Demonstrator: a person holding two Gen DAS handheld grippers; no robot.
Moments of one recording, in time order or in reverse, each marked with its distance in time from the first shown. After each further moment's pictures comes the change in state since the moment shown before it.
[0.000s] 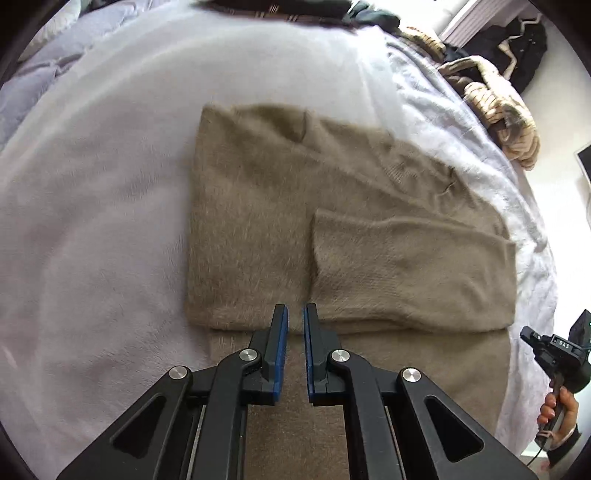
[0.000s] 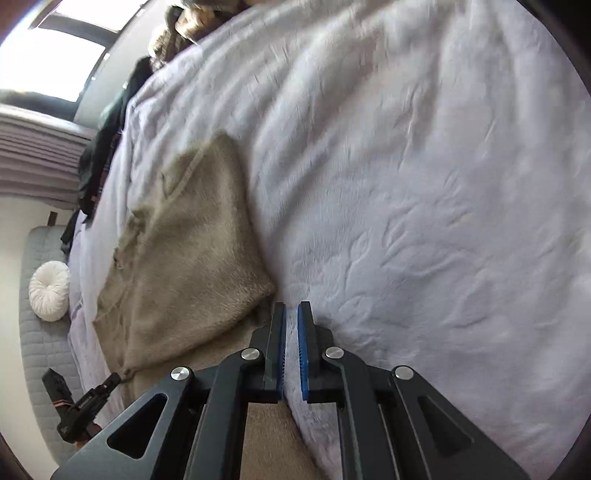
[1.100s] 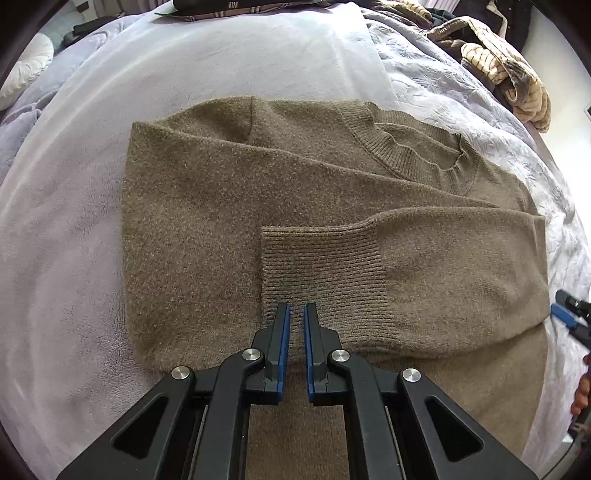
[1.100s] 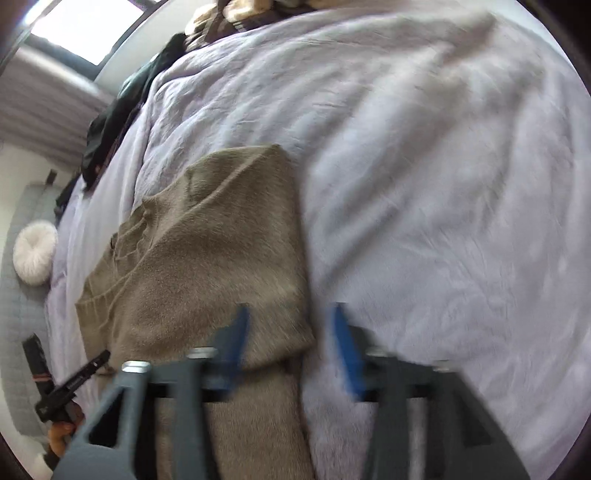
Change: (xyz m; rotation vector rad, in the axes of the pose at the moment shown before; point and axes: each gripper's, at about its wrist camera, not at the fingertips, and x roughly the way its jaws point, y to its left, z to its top) left arm 0.045 -0.049 0.008 0.102 0.030 0.132; right arm 0.024 0.012 0.011 -0.069 0.048 -0.001
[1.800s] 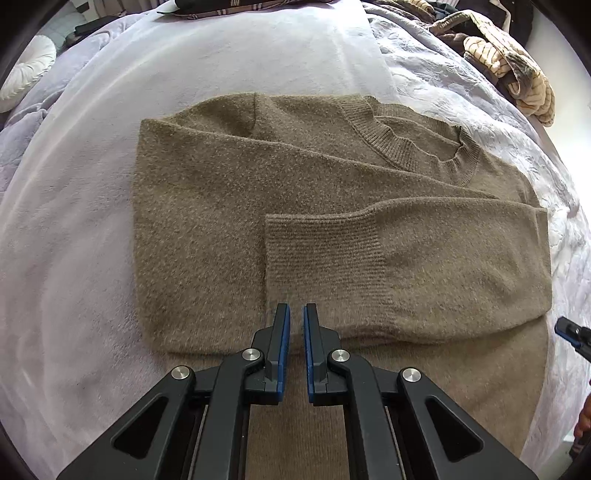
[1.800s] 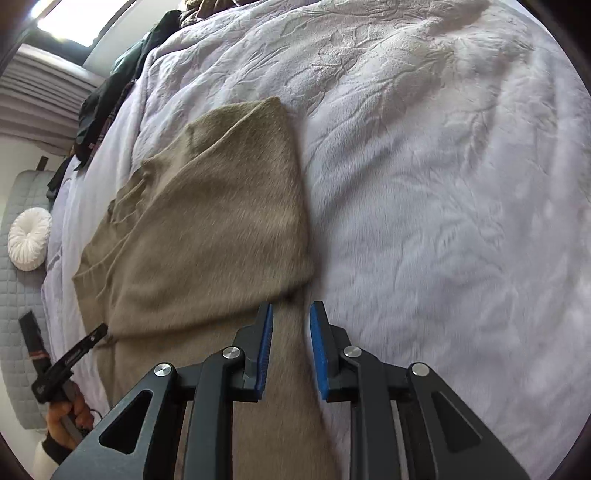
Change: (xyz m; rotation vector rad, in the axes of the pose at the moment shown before) left arm -0.007 -0.010 0.000 0.004 0.029 0.041; right arm -0.012 0.029 -0.027 -0.047 0.087 -0.082
